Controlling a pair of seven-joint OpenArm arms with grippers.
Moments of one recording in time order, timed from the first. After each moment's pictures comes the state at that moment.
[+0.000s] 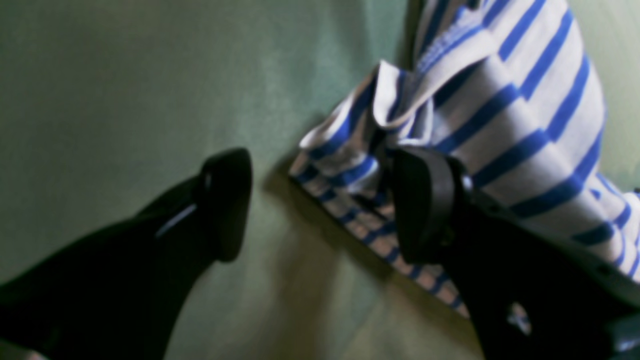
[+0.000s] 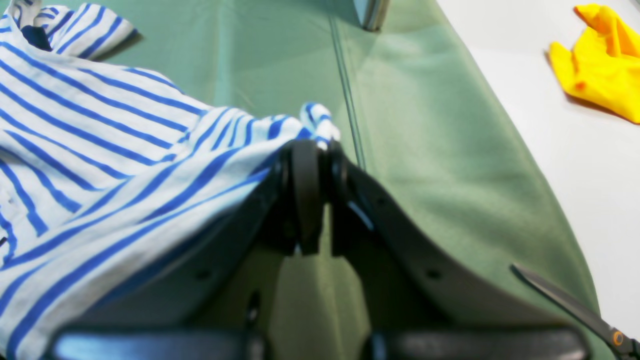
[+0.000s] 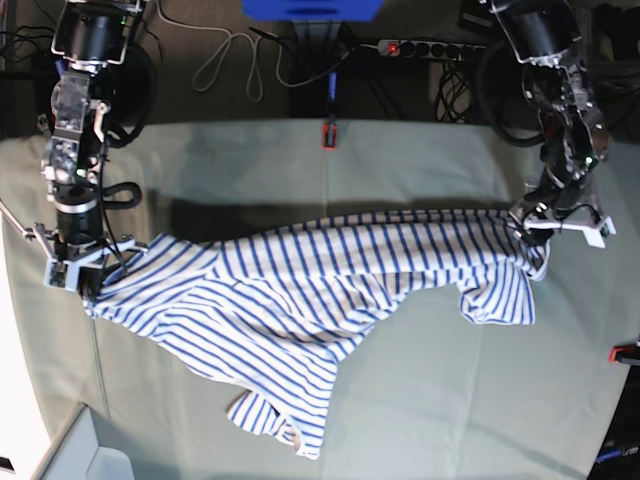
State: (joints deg) left arm 3.4 -5.5 -29.0 76.8 -25.3 0.1 32.3; right arm -4.3 7.3 19.0 77.5 -0.5 8.6 -0.9
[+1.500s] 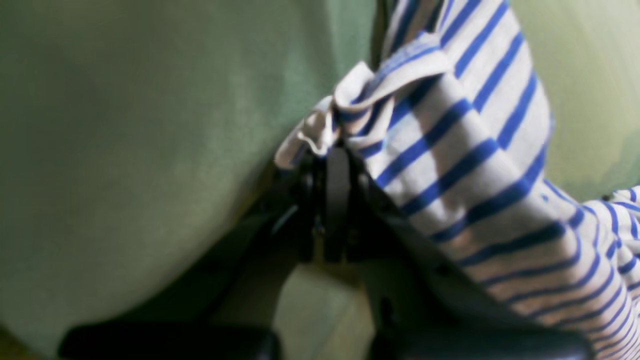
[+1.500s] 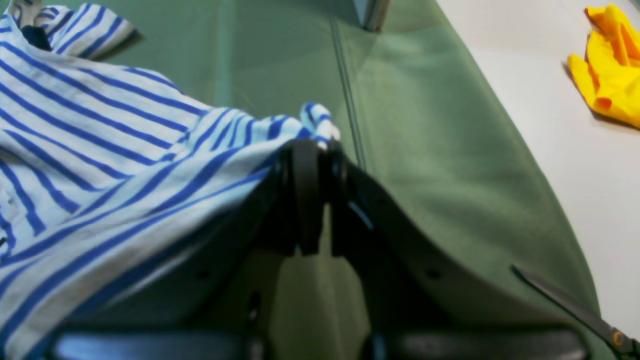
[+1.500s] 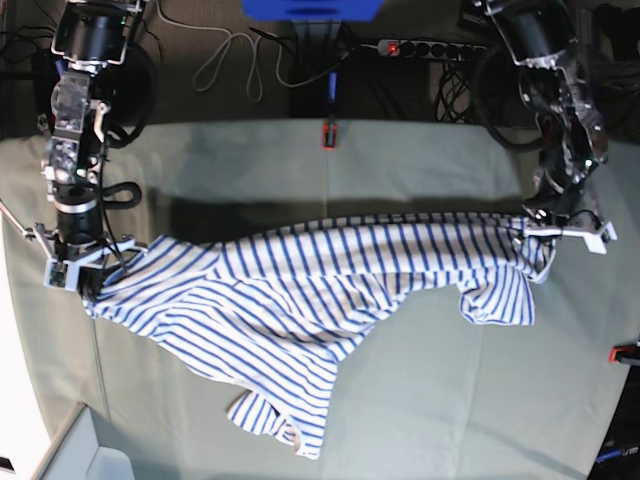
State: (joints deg) left arm 3.7 -4.4 -29.3 80.0 -25.6 0.1 32.5; right arm -4.4 7.3 19.0 77.5 -0.5 8.6 -1.0
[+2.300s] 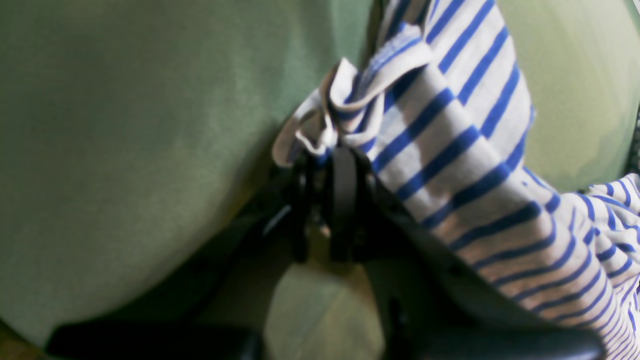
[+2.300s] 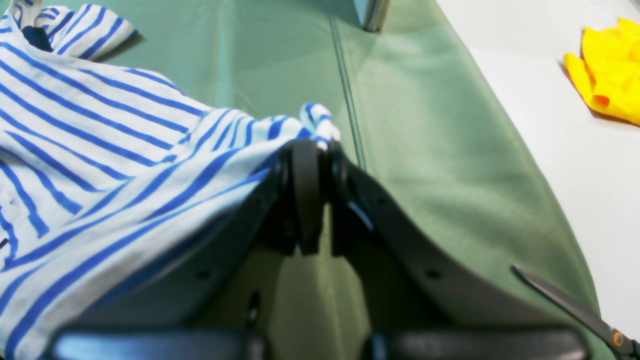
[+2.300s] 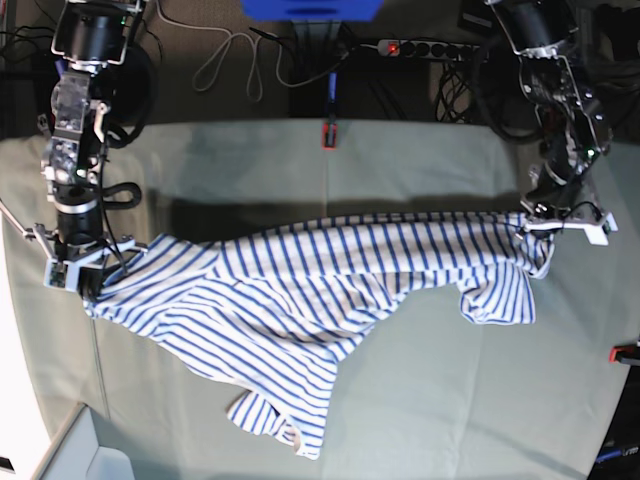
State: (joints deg) left arm 5.4 -4.4 -29.2 80.6 -30.7 0.1 32.3; right arm -4.3 7.3 19.0 77.5 -0.5 8.6 -0.8
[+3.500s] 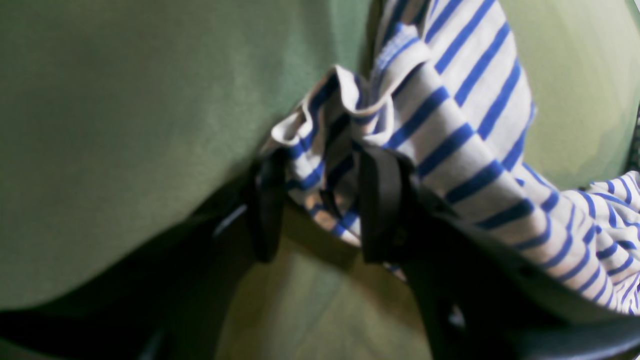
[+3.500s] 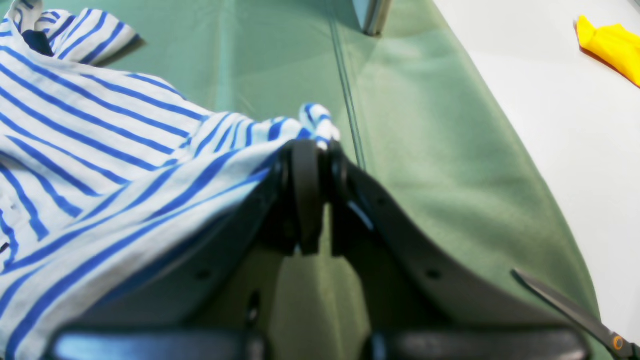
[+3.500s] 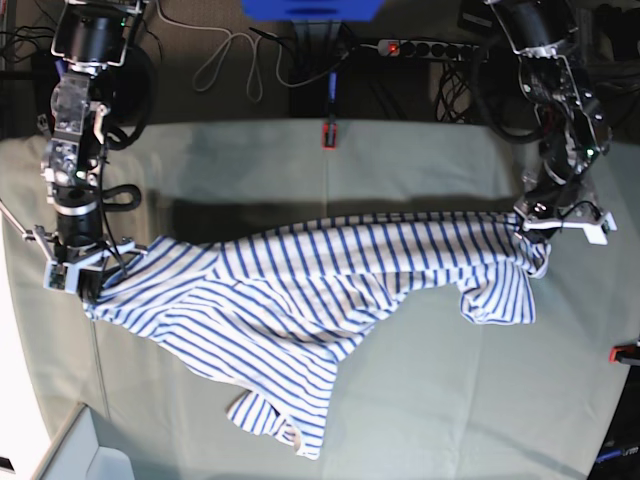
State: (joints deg) left arm 5.5 -4.4 -29.1 80.6 -30.7 0.3 32.5; right arm -4.0 7.3 19.0 77.5 -0.5 8.6 -0.9
